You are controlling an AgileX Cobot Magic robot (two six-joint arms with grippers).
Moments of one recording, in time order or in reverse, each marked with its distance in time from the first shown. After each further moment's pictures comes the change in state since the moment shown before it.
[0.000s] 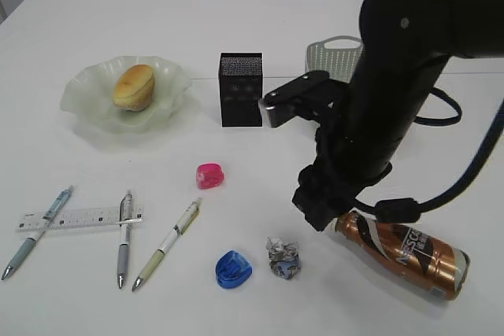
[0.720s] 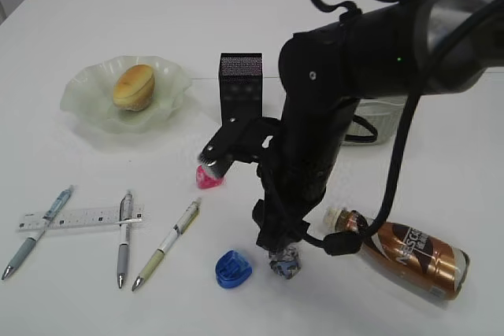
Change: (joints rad) left arm 0.000 0.000 0.000 0.006 0.023 0.000; right arm 0.098 0.189 -0.102 -0.027 -0.067 -0.258
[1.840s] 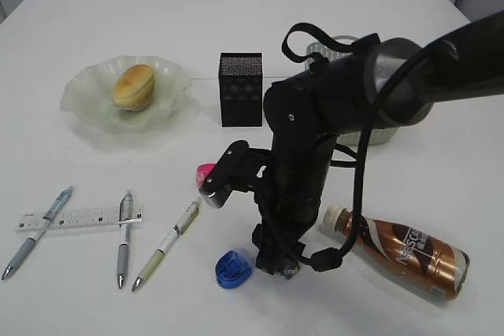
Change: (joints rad) left arm 0.000 0.000 0.000 0.009 0.048 0.006; right arm 0.012 0.129 -0.006 -0.025 -0.058 -0.002
